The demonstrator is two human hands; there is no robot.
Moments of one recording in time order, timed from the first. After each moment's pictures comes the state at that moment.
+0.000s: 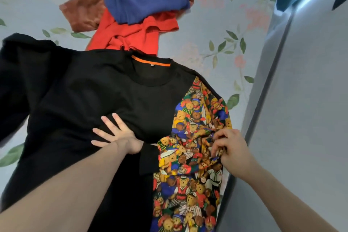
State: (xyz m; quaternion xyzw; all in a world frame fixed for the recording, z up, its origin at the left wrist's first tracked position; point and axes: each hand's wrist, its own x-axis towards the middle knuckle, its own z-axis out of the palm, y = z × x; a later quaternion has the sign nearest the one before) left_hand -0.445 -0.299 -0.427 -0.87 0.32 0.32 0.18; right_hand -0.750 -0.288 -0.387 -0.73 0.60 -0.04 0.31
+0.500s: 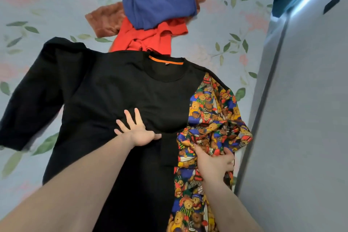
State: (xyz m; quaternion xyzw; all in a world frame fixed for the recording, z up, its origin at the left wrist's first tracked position) left_hand -0.385 -0.265 -0.404 -0.77 0.43 0.46 0.13; right_hand -0.592 -0.194 -0.350 -0.07 0.86 -0.25 0.44
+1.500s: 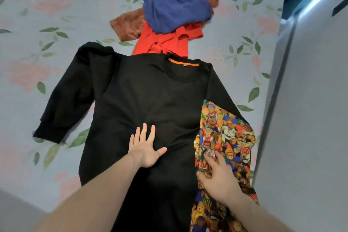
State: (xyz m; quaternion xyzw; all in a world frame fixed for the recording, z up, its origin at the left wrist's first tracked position) left_hand -0.333 -0.184 -0.401 -0.68 0.59 0.39 0.18; right_hand -0.584 -0.131 -0.340 -0.56 0.72 0.13 0.40
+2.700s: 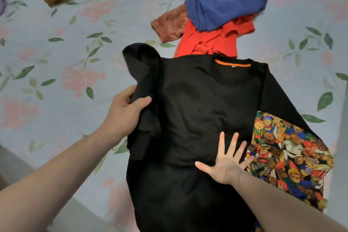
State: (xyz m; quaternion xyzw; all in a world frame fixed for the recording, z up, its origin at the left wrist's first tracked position) left_hand -0.177 -0.257 -0.261 -0.71 0.36 0.46 -0.39; right_hand -0.447 -0.212 -0.412 -0.58 0.67 0.27 0.39
